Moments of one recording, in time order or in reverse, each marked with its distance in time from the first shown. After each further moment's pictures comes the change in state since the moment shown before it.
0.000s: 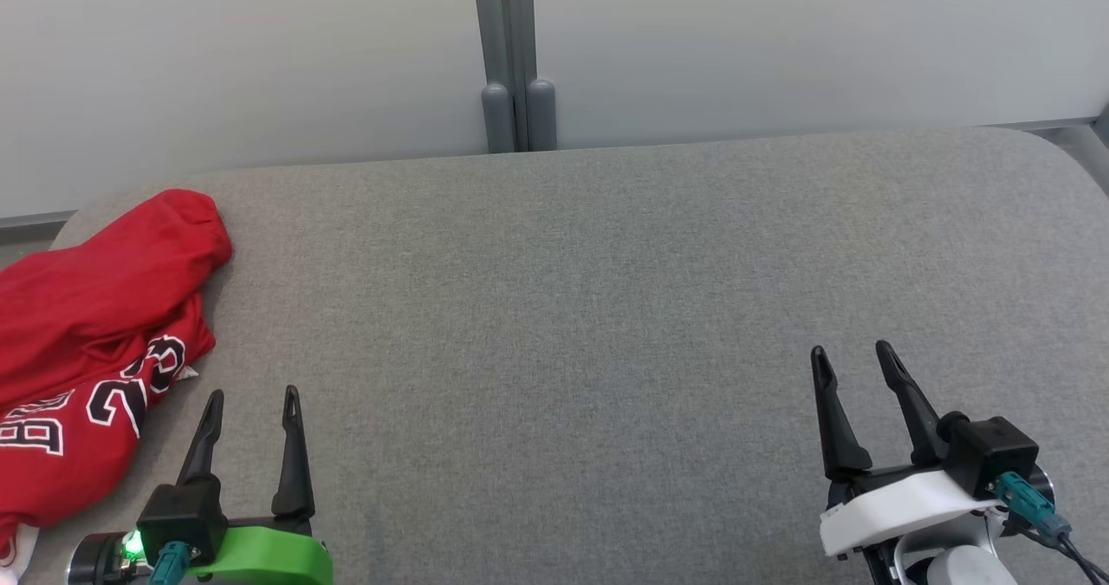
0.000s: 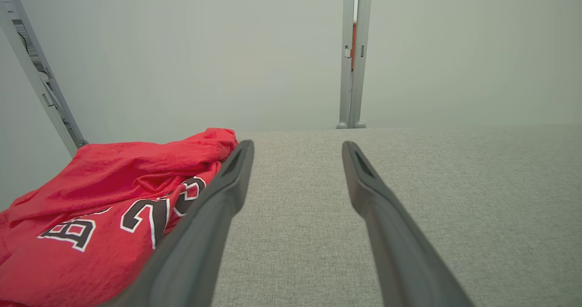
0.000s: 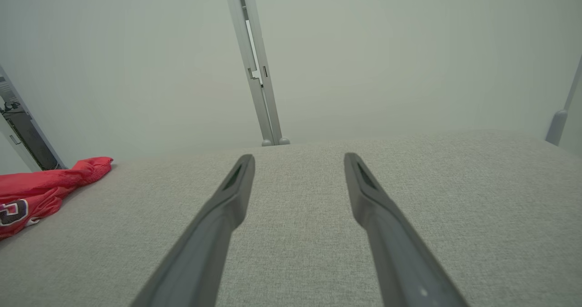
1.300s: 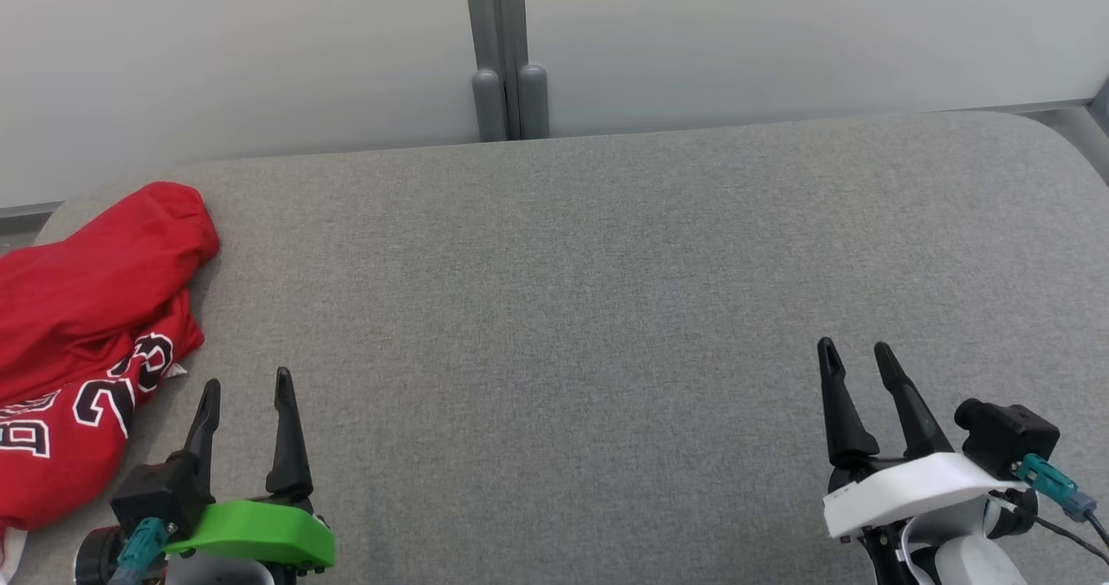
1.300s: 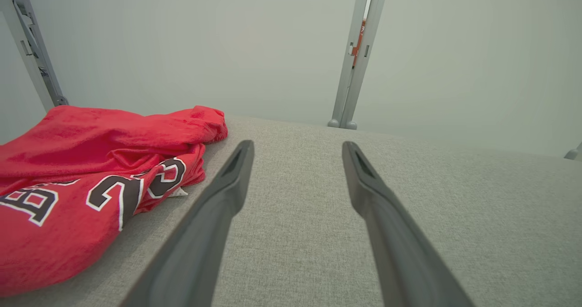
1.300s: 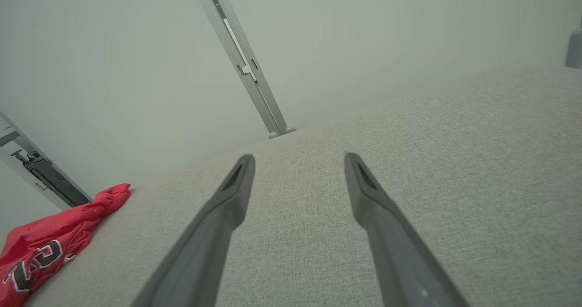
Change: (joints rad) left arm -0.030 0.012 -0.033 -0.014 -0.185 0.035 0.066; right arm -0.023 0.003 -0.001 0.018 0.228 0.000 0.065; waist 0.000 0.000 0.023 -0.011
